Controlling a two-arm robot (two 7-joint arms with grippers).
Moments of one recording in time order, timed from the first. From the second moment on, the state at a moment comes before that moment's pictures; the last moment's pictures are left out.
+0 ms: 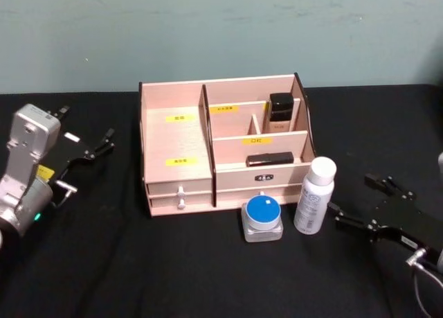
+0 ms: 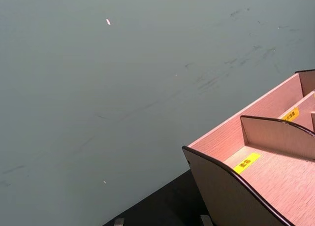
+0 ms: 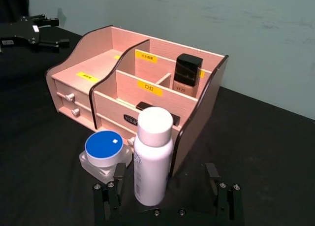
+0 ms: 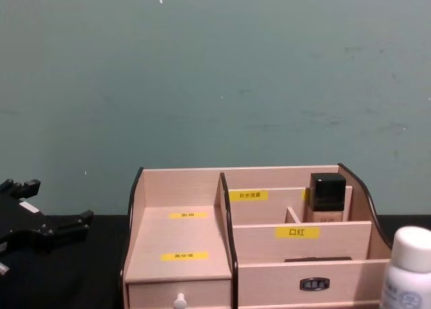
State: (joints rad) left arm -0.20 0.60 0.45 -1.41 -0.25 -0.12 0.03; right arm -0.28 0.74 -0.17 -1.93 0.49 0.15 0.24
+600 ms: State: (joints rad) left arm -0.20 0.60 0.45 -1.41 -0.25 -0.12 0.03; right arm -0.16 0.67 -0.22 -1.86 0.45 0.22 0.29
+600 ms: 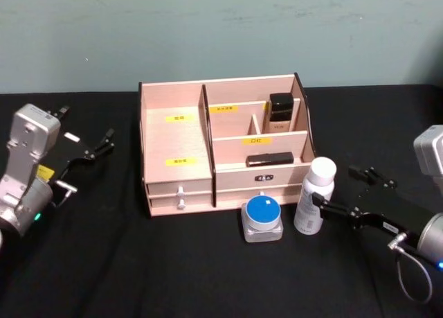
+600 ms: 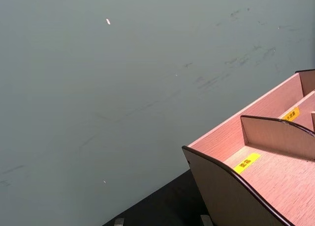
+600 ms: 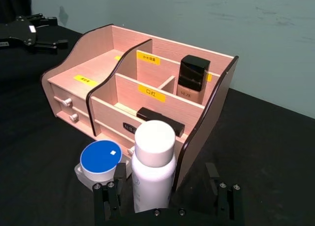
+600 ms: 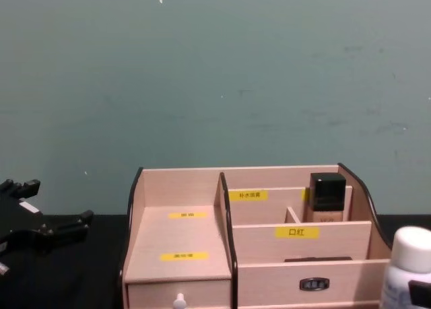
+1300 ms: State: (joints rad) left arm -0.20 0.60 0.45 -1.41 -0.25 -0.12 0.03; right arm -0.08 0.60 -0.24 -1.79 0.40 0.25 0.33
